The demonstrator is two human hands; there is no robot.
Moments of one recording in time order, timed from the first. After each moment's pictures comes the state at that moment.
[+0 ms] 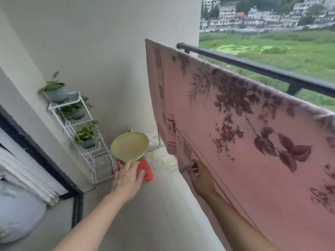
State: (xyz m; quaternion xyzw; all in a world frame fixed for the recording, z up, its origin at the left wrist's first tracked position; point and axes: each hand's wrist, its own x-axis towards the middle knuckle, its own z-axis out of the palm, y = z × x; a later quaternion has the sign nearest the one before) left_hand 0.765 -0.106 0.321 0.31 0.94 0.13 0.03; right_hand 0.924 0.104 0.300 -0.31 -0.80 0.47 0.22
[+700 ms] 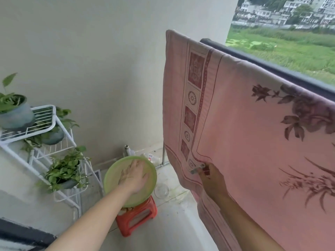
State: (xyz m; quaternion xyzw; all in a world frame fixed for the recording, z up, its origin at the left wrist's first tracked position) left_hand 0.271 0.048 0.262 0.34 0.92 0.11 0.16; right_hand 0.474 0.248 0.277 -0.39 -0.79 0.43 0.18
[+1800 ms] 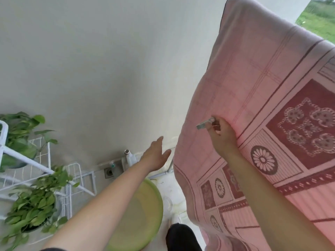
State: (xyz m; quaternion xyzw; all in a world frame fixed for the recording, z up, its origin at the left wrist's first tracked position) left_hand -0.054 0.276 0.217 0.29 0.87 0.28 0.29; right_hand 0.067 0.468 0.310 -0.32 -0.83 0.40 0.21
